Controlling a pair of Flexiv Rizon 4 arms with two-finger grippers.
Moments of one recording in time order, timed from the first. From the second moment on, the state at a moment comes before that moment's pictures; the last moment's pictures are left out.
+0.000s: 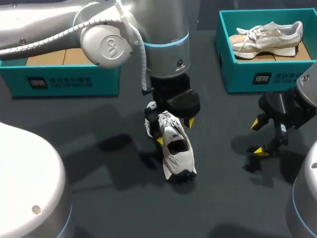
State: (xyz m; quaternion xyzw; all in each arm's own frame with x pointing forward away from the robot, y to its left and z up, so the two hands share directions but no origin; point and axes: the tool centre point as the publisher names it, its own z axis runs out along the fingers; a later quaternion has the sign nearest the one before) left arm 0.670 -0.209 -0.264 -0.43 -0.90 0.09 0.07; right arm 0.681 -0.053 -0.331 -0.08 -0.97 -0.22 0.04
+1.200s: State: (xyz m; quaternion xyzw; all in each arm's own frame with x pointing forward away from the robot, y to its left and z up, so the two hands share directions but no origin) left arm 0.621 -0.221 -0.308 0.02 -1.00 0.01 0.01; right arm 0.681 -0.053 -0.331 -0.08 -0.97 -0.22 0.04
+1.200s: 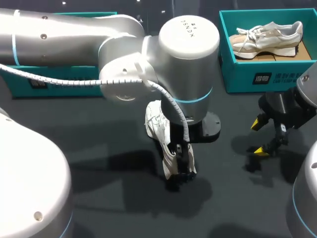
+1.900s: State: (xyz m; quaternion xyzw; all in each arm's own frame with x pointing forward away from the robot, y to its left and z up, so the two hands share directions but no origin) left arm 0.621 -0.240 -0.359 0.08 -1.00 0.00 -0.01; right arm 0.681 -0.053 -0.331 -0.08 -0.97 -0.22 0.04
